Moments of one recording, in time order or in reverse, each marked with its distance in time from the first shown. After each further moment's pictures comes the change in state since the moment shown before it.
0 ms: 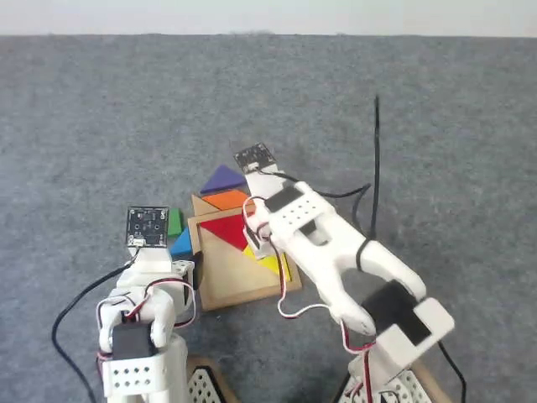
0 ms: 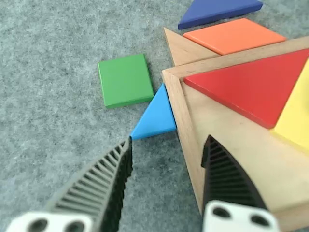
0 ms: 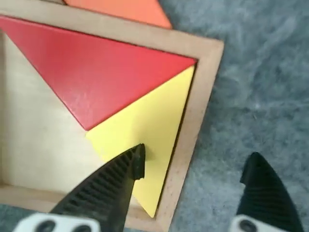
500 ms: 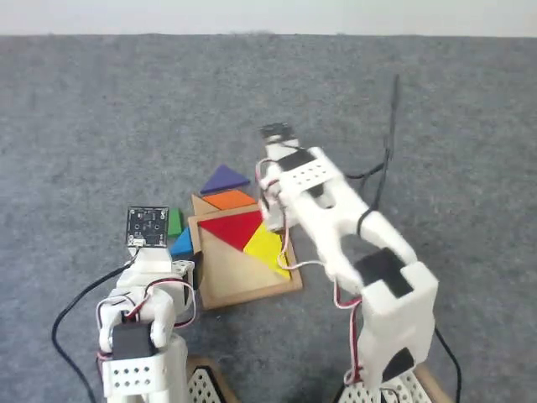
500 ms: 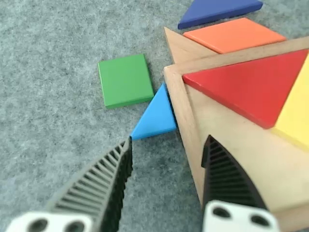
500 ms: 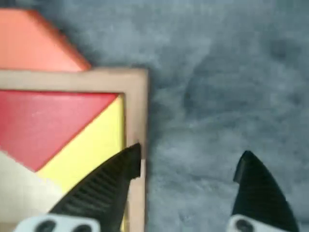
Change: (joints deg) left arm 0.0 0.0 0.0 0.0 0.0; right arm 9.8 13.8 -17.4 10.8 -1.4
